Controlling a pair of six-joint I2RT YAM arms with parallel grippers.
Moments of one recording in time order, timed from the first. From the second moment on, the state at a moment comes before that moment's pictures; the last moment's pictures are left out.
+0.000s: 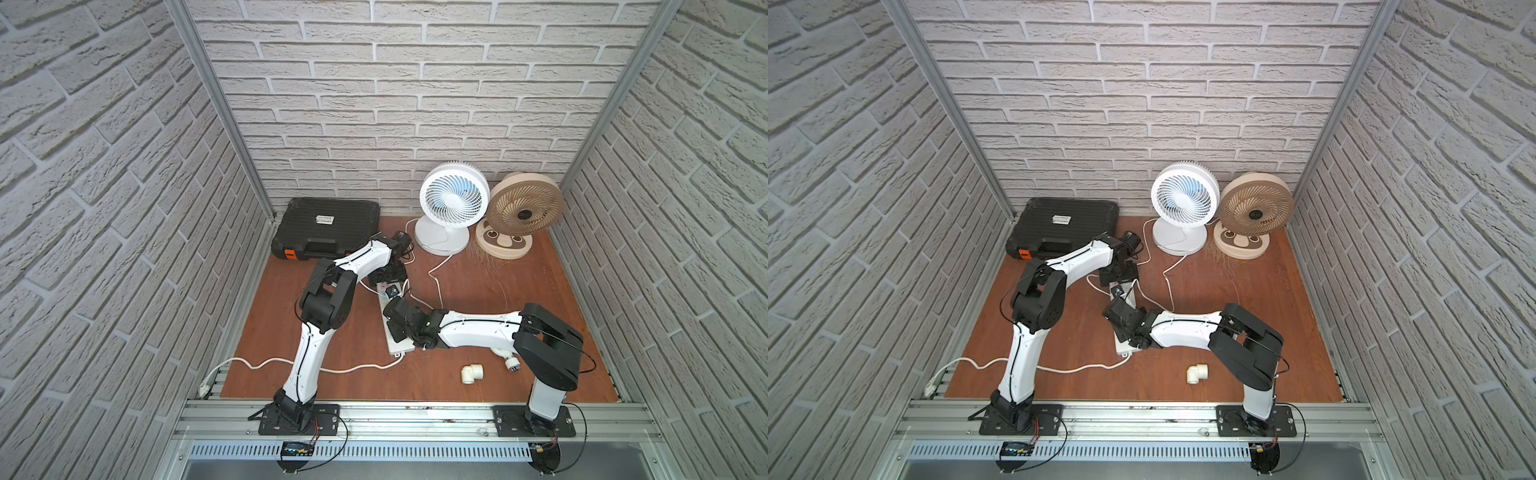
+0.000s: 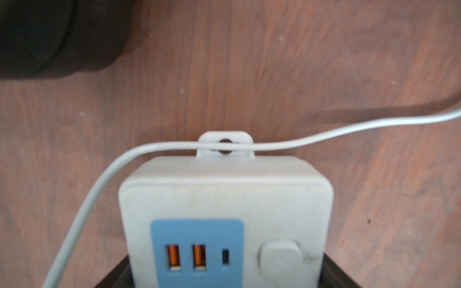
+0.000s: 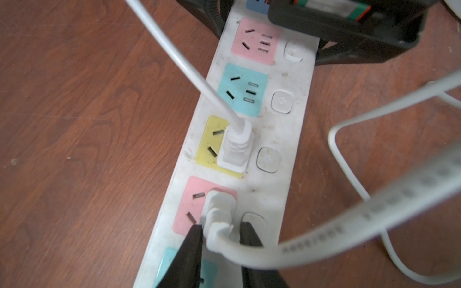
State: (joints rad) left arm -0.46 2.26 1.78 -0.93 -0.10 -0.76; right arm 1.00 1.83 1.08 -0.24 0.37 0.46
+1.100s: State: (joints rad) left arm -0.46 2.26 1.78 -0.93 -0.10 -0.76; right arm 0.99 1.84 1.11 -0.25 0.36 0.50
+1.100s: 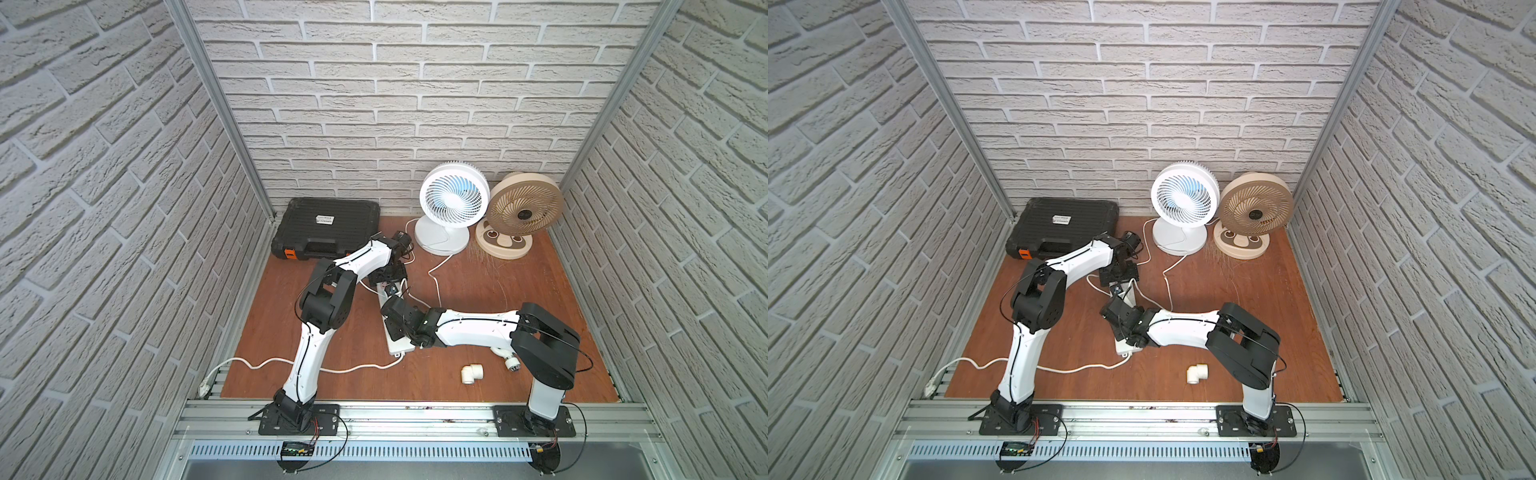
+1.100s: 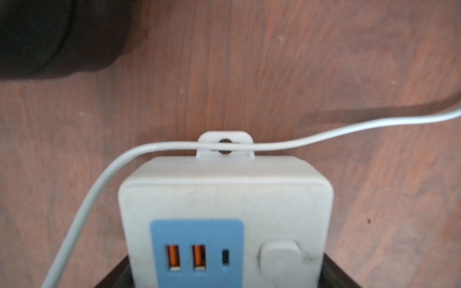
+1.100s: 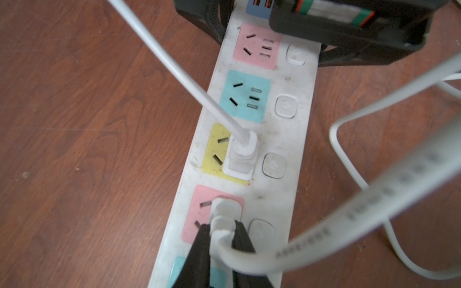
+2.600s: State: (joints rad) left arm -0.46 2.25 1.77 -0.92 -0.10 -0.75; right arm 0.98 1.83 1.08 -0.21 0.36 0.51
